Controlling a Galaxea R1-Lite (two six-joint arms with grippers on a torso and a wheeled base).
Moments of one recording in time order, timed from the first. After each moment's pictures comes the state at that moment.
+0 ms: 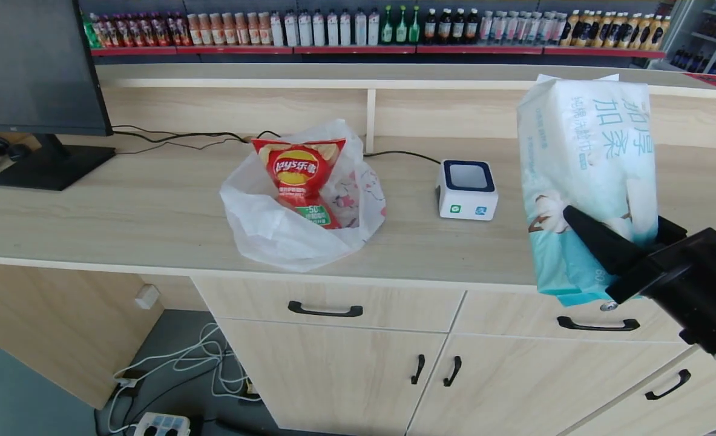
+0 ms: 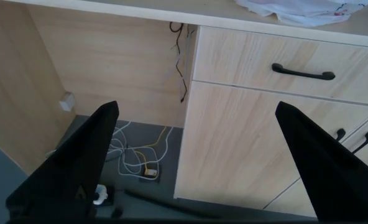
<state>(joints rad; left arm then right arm) 0.00 0.00 0.00 -0.01 0.00 -0.01 0.36 1.46 -0.26 -1.53 0.03 -0.04</state>
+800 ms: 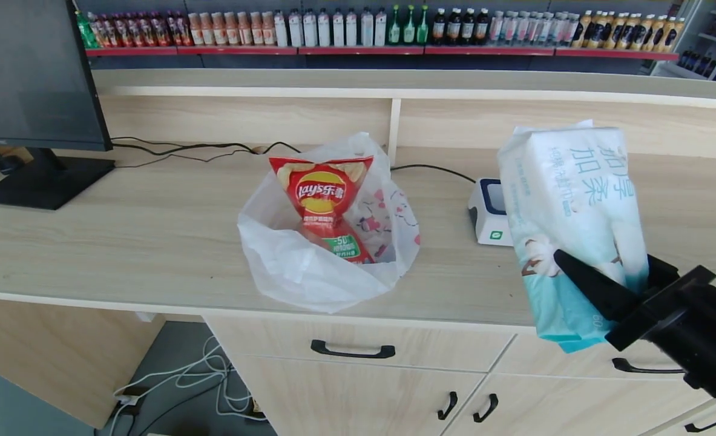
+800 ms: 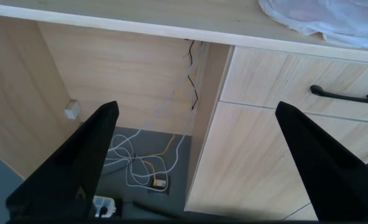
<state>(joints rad) 0.00 0.00 0.00 -0.01 0.00 -0.01 0.40 1.44 -0.14 -1.53 0.03 -0.04</state>
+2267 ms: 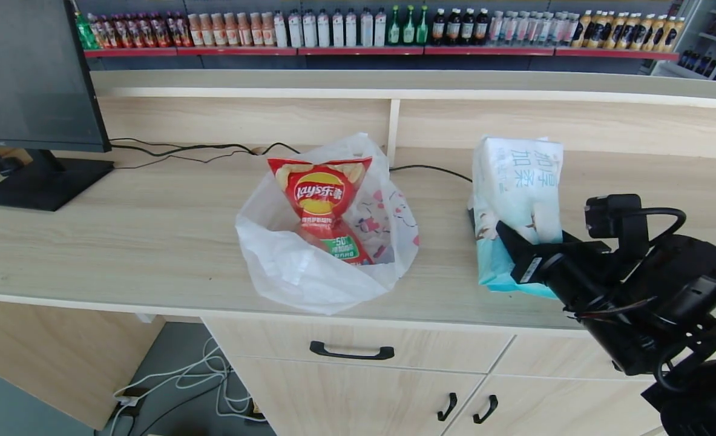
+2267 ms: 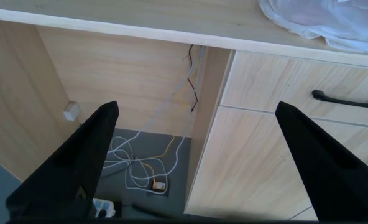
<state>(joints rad) 0.00 0.00 0.00 -0.01 0.00 -0.01 0.42 1.82 -0.45 -1.54 -0.25 0.00</state>
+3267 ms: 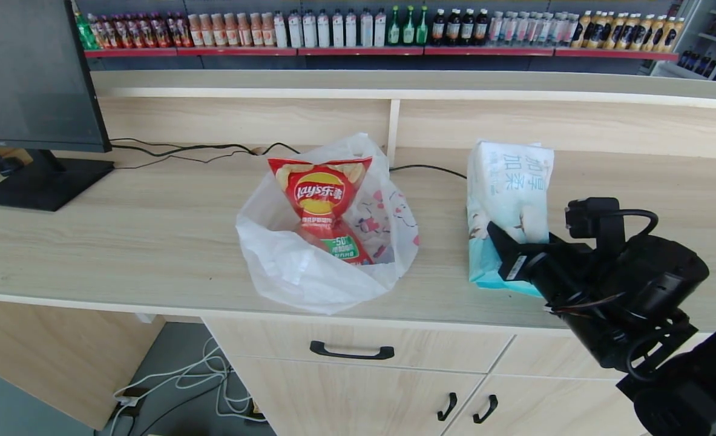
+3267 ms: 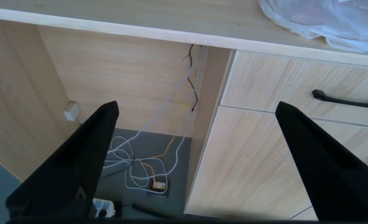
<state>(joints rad) 0.00 0.00 0.00 -0.01 0.00 -0.01 0.42 1.89 -0.49 -1.55 -0.28 0.04</state>
